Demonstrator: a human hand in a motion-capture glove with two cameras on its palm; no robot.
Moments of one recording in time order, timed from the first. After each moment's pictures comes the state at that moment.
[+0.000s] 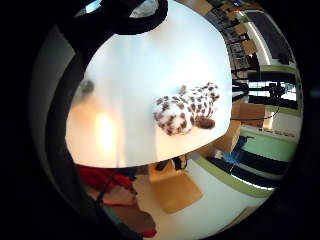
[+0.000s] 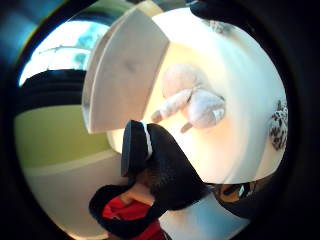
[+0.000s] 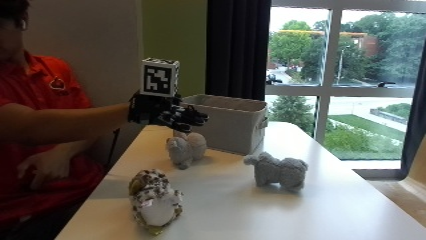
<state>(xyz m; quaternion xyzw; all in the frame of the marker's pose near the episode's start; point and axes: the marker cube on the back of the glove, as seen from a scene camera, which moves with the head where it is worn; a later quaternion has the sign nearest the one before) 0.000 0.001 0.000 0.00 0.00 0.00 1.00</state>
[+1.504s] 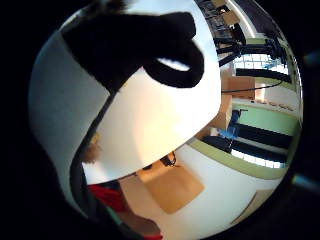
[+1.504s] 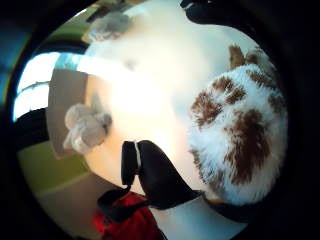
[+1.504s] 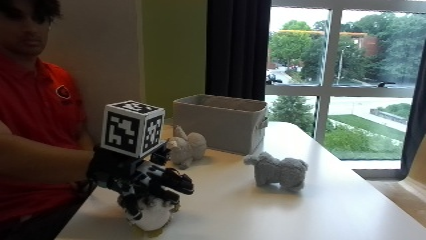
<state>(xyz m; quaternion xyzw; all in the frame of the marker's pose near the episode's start) 0.200 0.024 0.066 -0.03 0.06 0.16 0.98</state>
